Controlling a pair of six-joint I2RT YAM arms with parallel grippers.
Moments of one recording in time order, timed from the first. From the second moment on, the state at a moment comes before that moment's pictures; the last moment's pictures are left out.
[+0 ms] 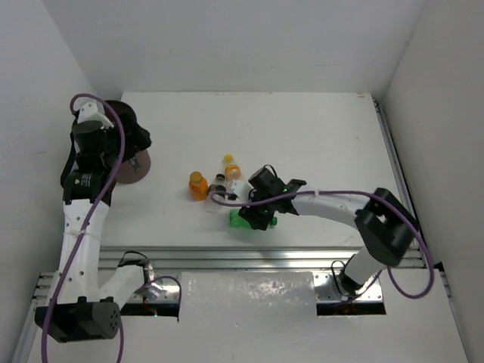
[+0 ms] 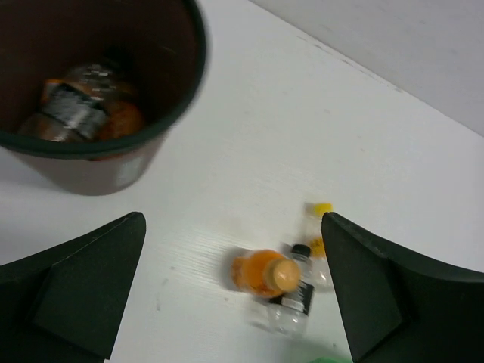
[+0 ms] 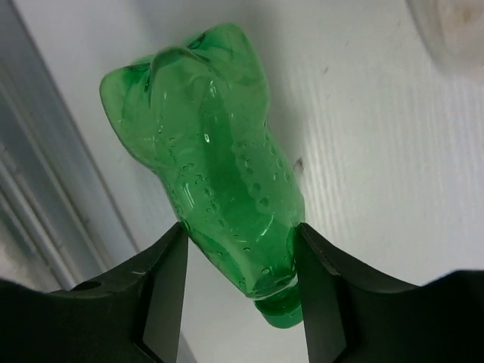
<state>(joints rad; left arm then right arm) 0.15 0.97 1.14 -0.56 -0.03 -0.43 0.82 1.68 0.95 -0.34 -0.22 -0.35</state>
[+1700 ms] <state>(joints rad) 0.05 1.27 1.57 -0.58 -0.37 -0.59 0.50 0.93 0.84 -0.24 -0.36 0.22</state>
